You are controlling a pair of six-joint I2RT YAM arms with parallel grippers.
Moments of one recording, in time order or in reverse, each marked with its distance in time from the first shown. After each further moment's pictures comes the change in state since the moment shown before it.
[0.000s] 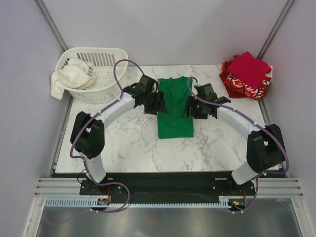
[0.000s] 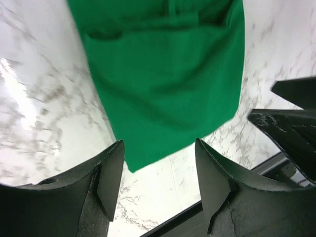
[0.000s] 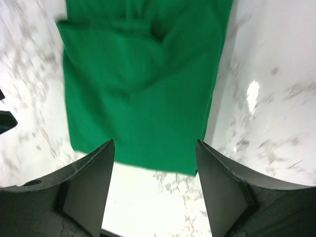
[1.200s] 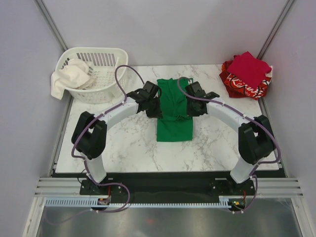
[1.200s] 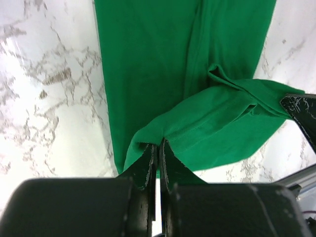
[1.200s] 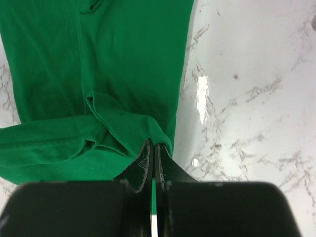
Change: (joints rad) left arm -0.075 -0.035 -0.142 0.076 -0.133 -0.159; right arm 0.101 0.104 0.088 -0.103 0.268 0.020
